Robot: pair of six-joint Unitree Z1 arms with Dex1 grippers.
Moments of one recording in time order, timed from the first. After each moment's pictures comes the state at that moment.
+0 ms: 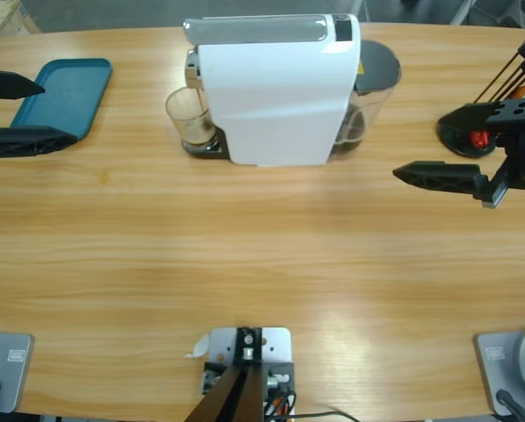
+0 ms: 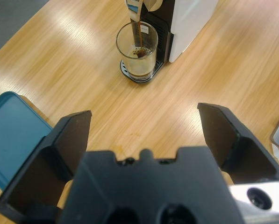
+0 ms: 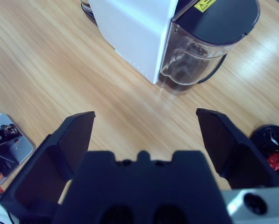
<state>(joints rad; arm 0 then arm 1) -0.38 1.21 -0.86 0.40 -0.33 0.38 0.71 1.17 -0.81 0.41 0.04 -0.05</state>
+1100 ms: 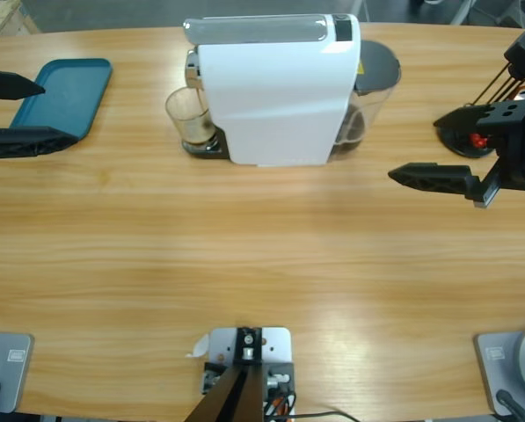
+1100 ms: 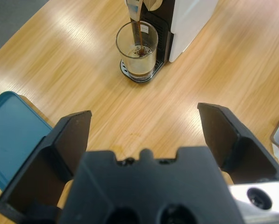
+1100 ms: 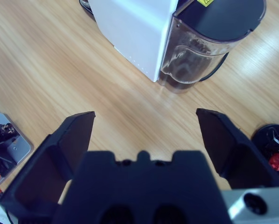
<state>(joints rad) -0.38 1.21 -0.86 0.39 -0.33 0.38 0.71 1.19 -0.81 0.41 0.04 -0.05</state>
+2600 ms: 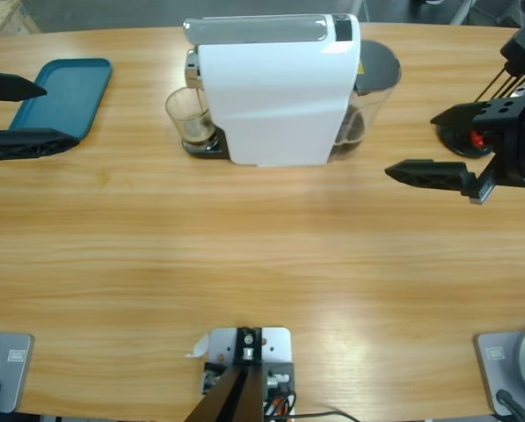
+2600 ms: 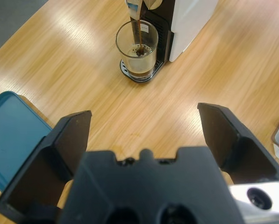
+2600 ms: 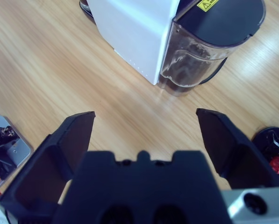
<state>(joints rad) -0.38 1.21 -0.84 0.38 -0.33 0.38 0.71 1.20 -0.81 0.39 0.04 -0.05</state>
